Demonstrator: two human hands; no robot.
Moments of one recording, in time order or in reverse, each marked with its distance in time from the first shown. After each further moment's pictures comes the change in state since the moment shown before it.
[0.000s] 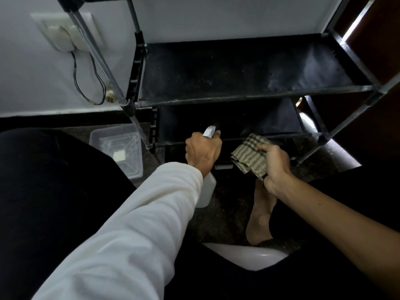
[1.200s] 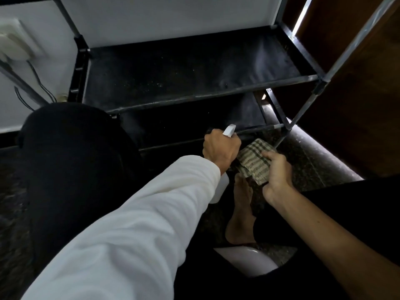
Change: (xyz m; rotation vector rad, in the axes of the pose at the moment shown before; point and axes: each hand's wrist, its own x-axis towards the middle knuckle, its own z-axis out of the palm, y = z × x) left_hand -0.062 0.067 0.100 0.038 -0.209 0.165; right_hand 0.007 -0.009 -0.087 0.284 0.147 0.019
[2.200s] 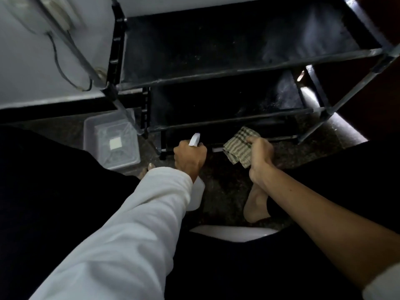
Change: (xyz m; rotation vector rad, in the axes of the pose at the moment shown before) left_hand 0.012 -0.142 -0.085 0.032 0.195 -0.312; right_hand 0.002 0.075 0.072 -0.321 -0.049 0.066
